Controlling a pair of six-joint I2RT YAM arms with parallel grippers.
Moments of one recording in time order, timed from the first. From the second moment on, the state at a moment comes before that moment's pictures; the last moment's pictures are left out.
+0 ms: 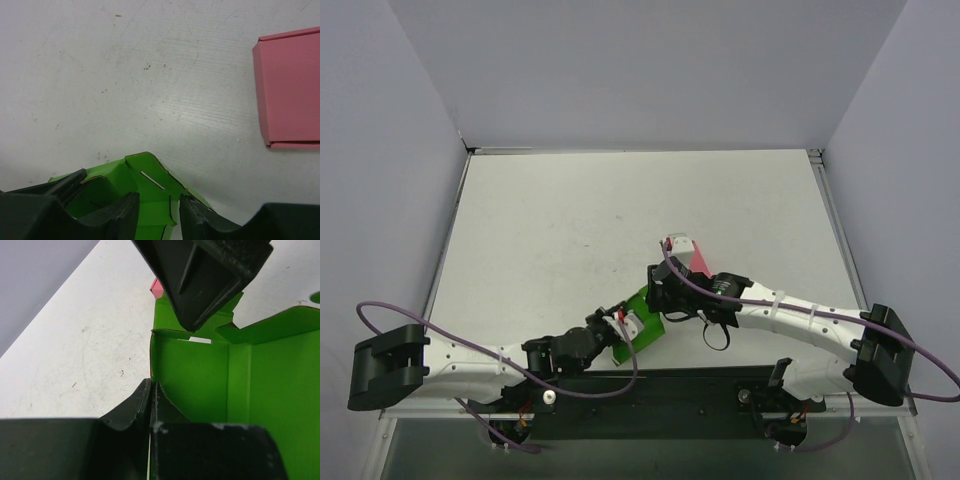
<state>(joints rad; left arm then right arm) -1.35 1.03 0.23 0.61 -0.66 0.32 1.04 1.30 0.89 -0.44 0.31 0.74</state>
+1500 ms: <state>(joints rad) -1.39 1.09 0.23 0.65 -0.75 0.38 1.12 1.41 0.83 -0.35 0.29 0.71</state>
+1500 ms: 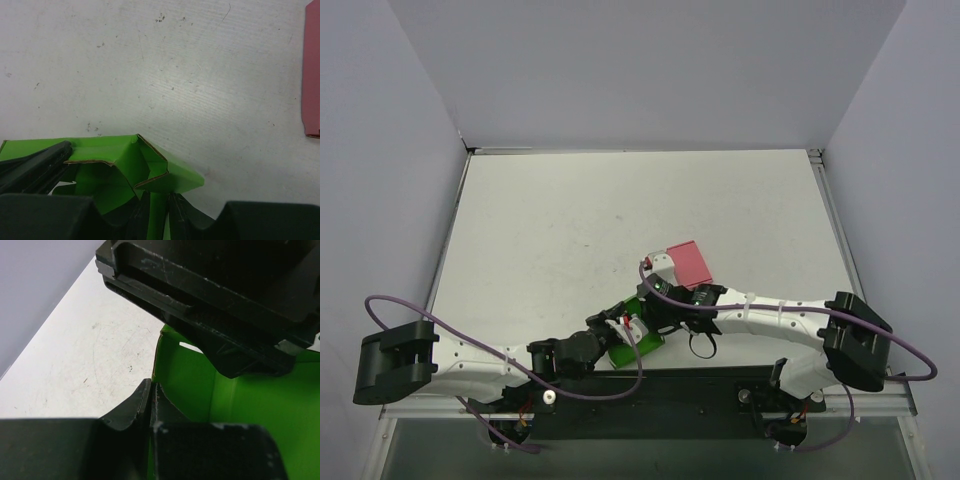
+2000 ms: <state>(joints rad) -1.39 1.09 0.23 0.65 -0.75 0.36 1.08 1.09 0.82 -0.47 0.28 0.65</state>
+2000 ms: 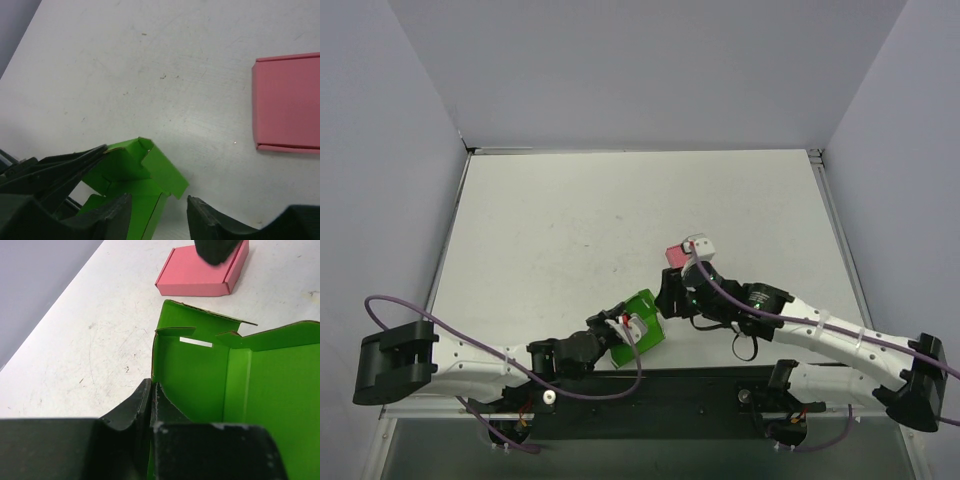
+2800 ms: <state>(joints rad) -1.39 1.02 0.19 0.66 -0.68 0.32 0.83 1.16 0.61 -0.13 -0.14 0.64</state>
